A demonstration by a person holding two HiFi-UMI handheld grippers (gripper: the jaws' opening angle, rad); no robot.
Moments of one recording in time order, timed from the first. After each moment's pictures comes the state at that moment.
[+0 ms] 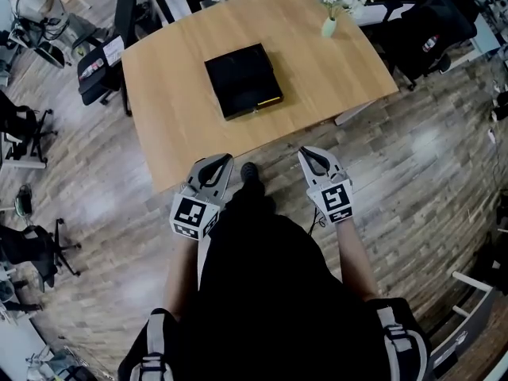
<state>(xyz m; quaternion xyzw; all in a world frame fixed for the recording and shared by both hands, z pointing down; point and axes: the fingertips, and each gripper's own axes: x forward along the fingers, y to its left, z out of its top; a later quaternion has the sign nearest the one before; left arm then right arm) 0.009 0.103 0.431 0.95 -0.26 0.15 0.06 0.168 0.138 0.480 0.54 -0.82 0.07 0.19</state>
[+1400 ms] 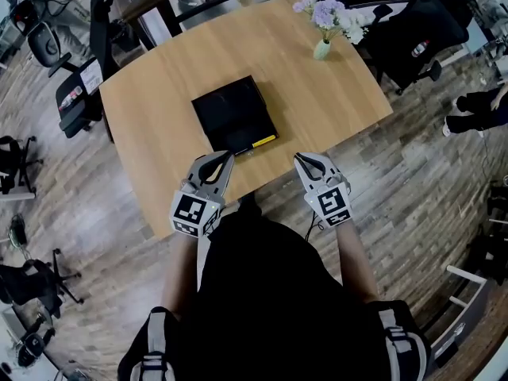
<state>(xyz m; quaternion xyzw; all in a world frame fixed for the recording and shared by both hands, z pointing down) 0.064 -0.064 0.438 0.97 -0.22 0.13 0.07 0.203 0.000 0.493 0.54 -0.80 0.07 0.25</state>
